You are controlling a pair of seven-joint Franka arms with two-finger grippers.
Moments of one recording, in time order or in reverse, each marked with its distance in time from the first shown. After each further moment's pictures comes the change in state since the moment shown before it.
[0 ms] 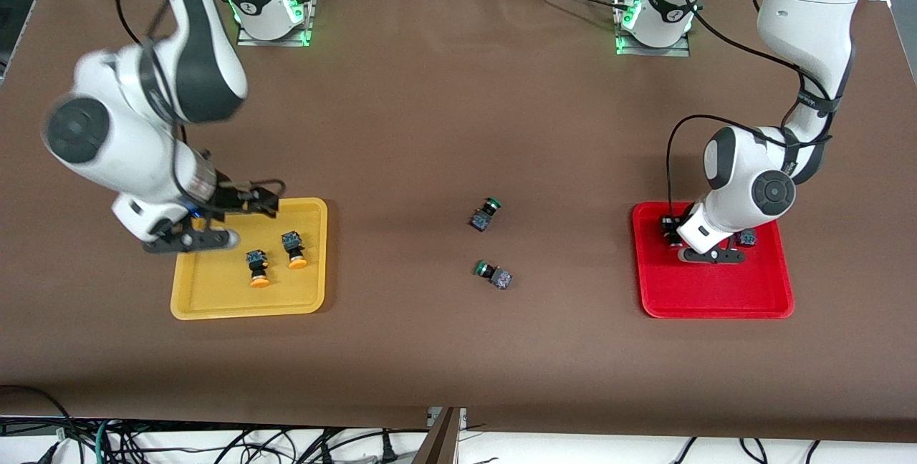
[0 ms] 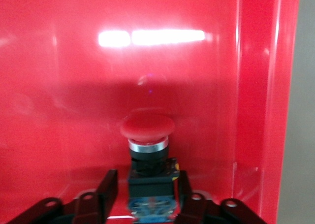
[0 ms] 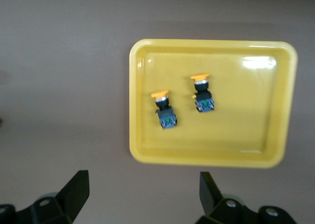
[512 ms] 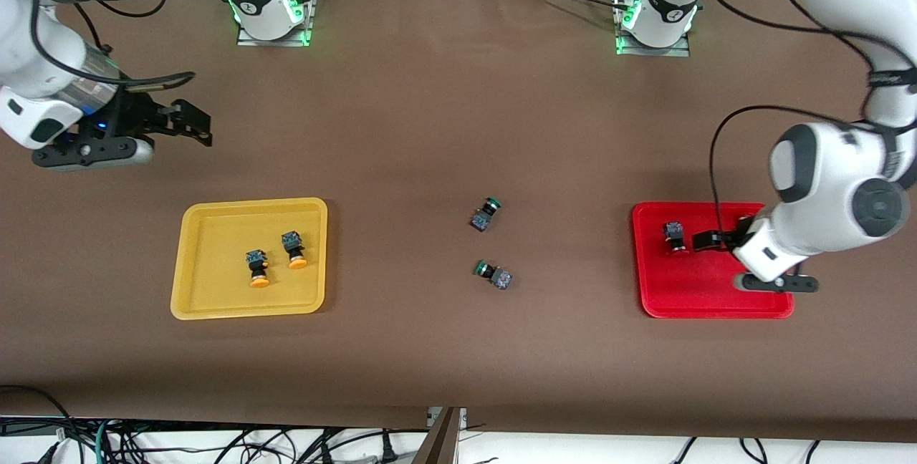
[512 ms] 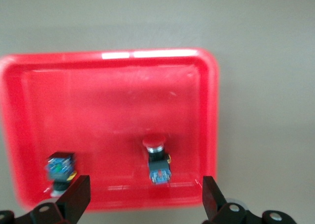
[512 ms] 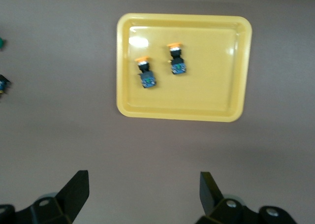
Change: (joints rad) left arm 0.017 -0.051 -0.005 0.461 0.000 -0.536 0.011; right arm -0.084 -0.244 0.021 -0.112 -0.072 -0.148 -0.060
